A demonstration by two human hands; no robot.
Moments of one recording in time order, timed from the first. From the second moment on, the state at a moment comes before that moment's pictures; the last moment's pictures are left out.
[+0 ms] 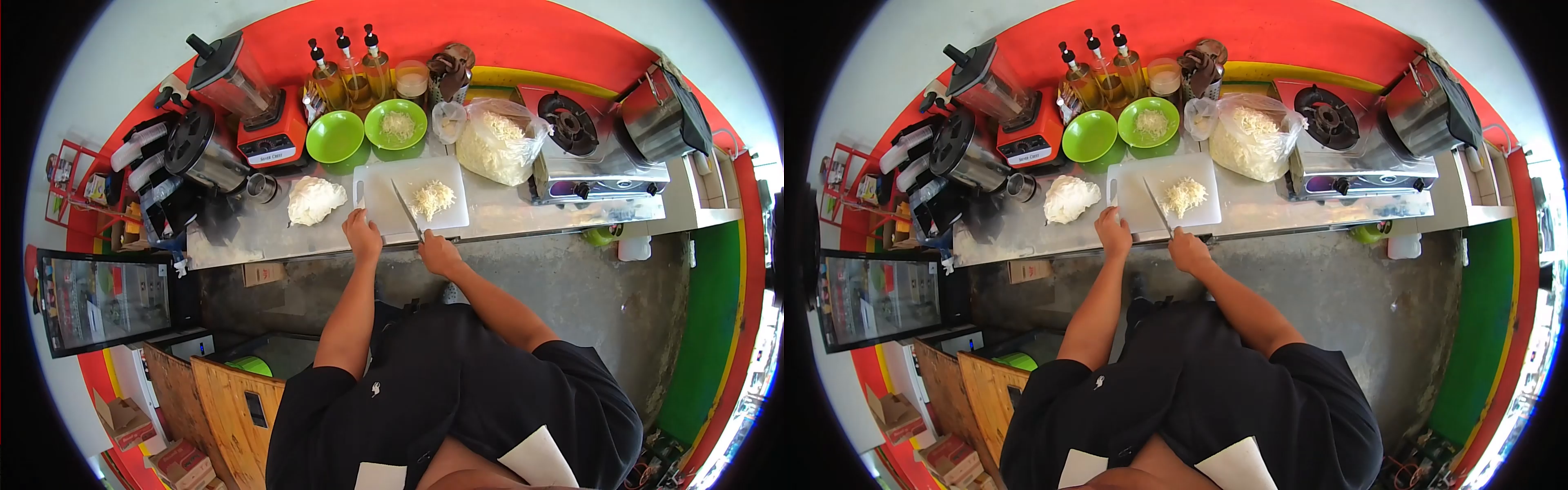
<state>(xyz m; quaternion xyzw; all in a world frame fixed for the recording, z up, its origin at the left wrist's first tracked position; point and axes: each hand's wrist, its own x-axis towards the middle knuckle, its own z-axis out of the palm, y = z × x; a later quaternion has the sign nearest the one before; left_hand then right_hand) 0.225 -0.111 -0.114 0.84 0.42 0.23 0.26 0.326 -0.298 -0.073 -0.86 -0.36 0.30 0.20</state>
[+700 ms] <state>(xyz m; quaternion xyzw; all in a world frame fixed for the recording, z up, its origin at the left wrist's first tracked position) 0.206 -0.089 -0.095 0.72 0.40 0.32 0.46 0.339 -0.316 -0.085 -0.86 -0.34 0.31 0.22</state>
